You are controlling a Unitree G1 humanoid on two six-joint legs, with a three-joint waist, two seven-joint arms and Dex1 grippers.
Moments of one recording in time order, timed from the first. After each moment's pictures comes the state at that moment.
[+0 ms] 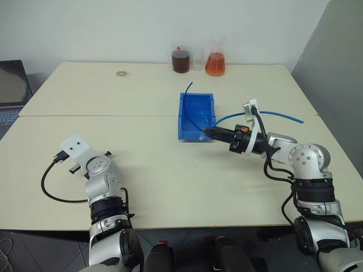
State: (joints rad) left arm -0.55 0.14 0.56 0.31 -0.14 0.41 0.58; right arm -0.68 -0.36 -0.09 0.02 0.92 1.08 0.69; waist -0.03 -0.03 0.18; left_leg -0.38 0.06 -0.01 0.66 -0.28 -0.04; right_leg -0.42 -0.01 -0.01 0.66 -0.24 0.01
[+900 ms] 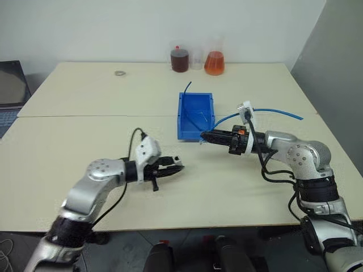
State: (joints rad) left arm -0.37 0.60 -0.19 -0.02 -0.36 0.28 -1.05; right arm -0.71 -0.46 0.10 -0.03 0.73 0.92 0.84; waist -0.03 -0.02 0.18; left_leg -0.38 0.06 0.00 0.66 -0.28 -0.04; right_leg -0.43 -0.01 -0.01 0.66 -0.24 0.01
